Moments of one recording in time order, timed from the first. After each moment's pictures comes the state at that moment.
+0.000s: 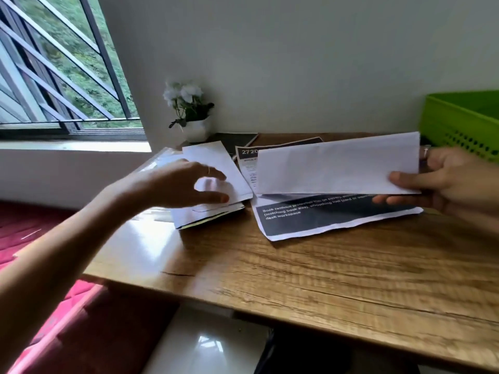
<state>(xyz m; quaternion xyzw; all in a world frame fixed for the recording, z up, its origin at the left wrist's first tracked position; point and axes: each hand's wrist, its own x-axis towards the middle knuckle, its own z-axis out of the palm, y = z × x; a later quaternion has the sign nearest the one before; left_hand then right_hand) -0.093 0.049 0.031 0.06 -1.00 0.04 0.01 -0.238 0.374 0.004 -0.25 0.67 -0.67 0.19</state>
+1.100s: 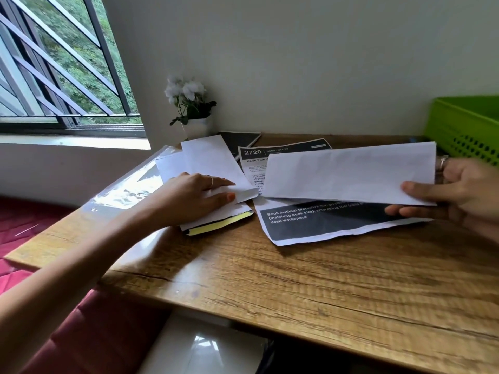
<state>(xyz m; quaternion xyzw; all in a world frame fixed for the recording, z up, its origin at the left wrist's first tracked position) -0.097 0.048 -0.005 0.09 -0.99 -0.06 0.12 -0.242 0.380 -0.003 -0.25 0.69 -0.66 0.18</state>
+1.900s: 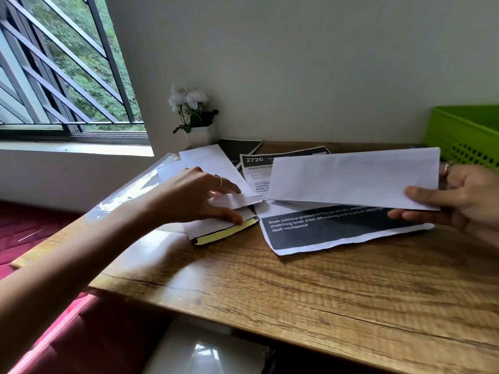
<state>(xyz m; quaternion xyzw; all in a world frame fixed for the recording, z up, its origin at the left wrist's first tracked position) -0.102 0.045 0.011 -0.01 -0.99 -0.05 0.11 -0.241 0.382 0.001 -0.26 0.69 -0.66 0.17</state>
